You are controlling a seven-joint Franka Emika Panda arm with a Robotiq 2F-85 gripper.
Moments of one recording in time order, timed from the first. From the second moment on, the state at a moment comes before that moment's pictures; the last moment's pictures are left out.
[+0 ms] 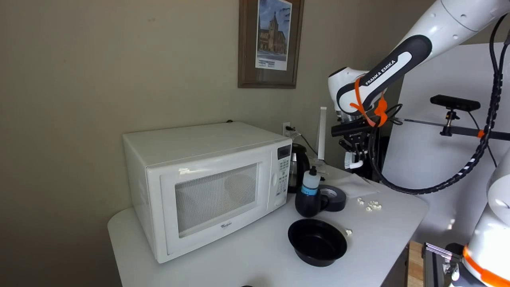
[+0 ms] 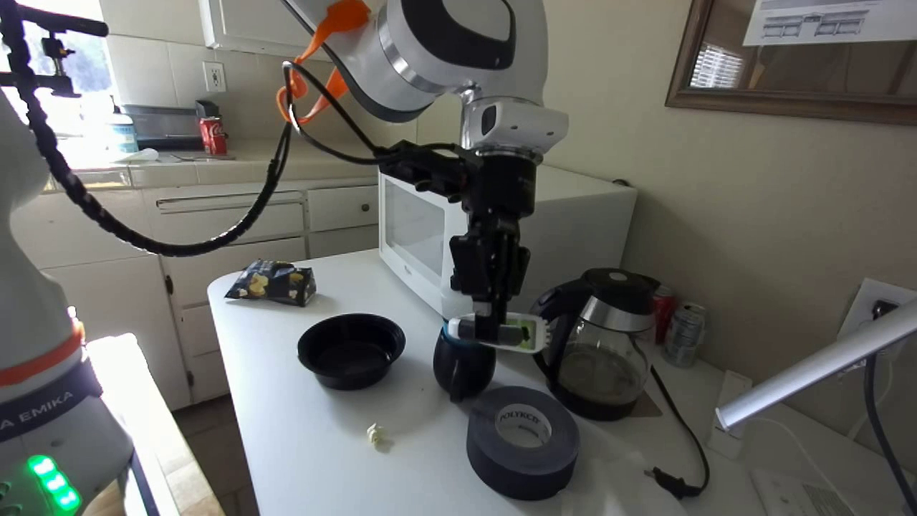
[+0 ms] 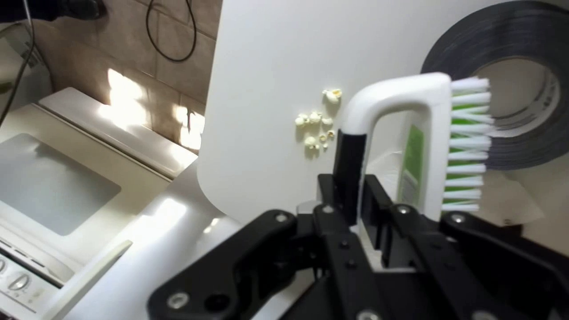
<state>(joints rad) -0.33 -0.12 -0.24 -2.36 -0.56 2.08 1.15</state>
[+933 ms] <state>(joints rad) -0.36 0.01 -0.30 -2.37 -0.61 2.04 1.27</state>
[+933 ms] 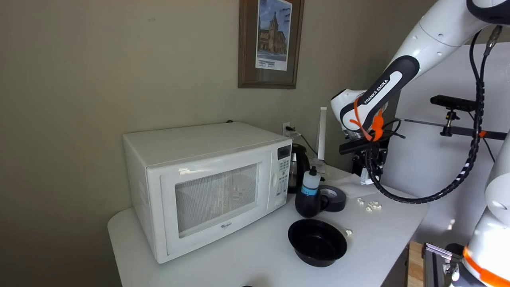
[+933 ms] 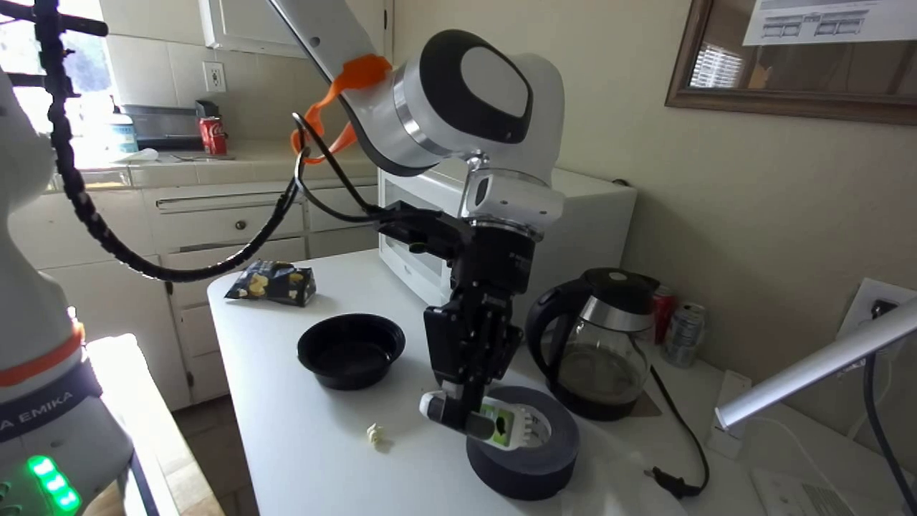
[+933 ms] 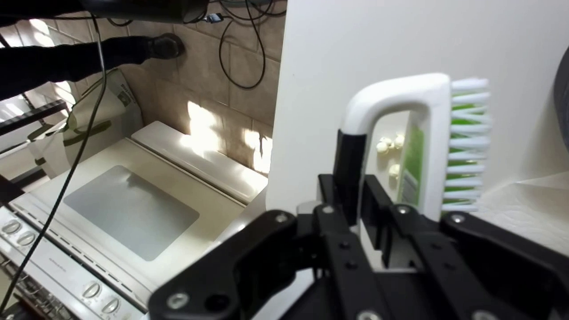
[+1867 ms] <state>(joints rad) -0.32 0.36 -0.32 -2.33 -0.64 2.03 1.30</state>
